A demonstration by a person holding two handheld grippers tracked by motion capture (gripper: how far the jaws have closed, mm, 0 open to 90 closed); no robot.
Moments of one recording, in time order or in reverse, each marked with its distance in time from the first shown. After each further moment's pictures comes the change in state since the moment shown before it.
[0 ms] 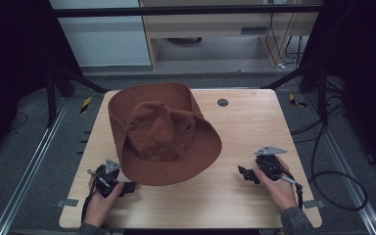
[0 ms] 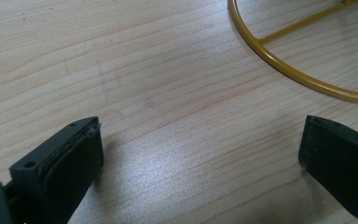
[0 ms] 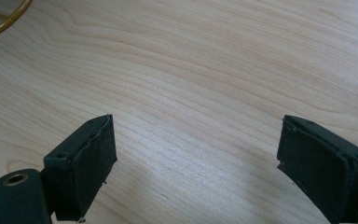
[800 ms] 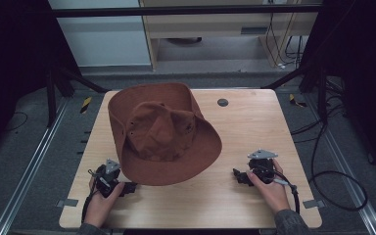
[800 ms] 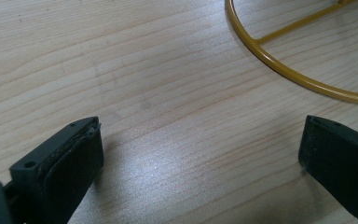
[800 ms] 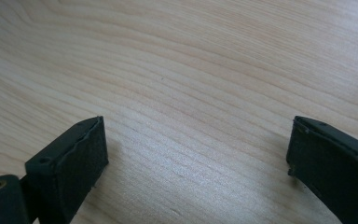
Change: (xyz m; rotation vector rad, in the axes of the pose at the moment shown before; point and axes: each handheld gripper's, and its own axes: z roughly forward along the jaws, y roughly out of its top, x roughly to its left) left arm -0.001 0.000 0.000 0.001 -0.004 0.003; right arm 0.014 -0.010 0.021 0.004 -0.063 -0.036
